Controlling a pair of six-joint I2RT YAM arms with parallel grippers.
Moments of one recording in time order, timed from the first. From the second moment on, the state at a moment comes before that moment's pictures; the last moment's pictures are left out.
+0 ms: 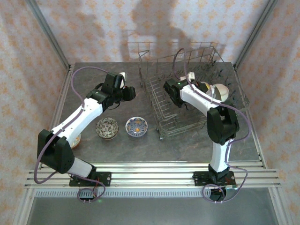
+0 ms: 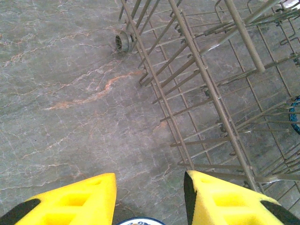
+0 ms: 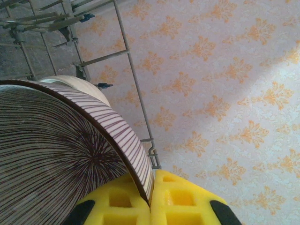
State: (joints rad) left arm -0.36 1.46 1.24 -0.53 0.05 -0.49; right arm 0.51 1.92 1.54 -1.21 1.42 0.35
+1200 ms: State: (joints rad) left arm -0.36 1.46 1.24 -0.52 0.05 -0.49; right arm 0.55 1.96 1.53 -1.25 1.45 0.36
